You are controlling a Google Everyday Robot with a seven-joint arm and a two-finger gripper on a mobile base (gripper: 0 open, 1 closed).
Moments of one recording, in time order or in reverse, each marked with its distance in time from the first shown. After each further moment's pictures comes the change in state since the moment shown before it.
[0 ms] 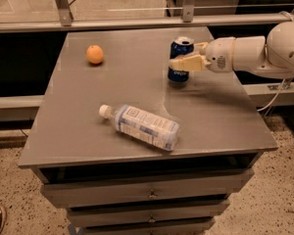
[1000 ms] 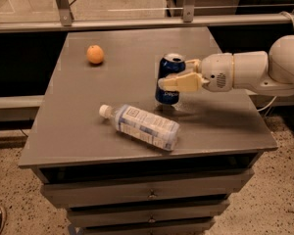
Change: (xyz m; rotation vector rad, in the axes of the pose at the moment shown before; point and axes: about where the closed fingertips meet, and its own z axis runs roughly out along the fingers) arm 0.002 0.108 -0.008 -0.211 -0.021 0.069
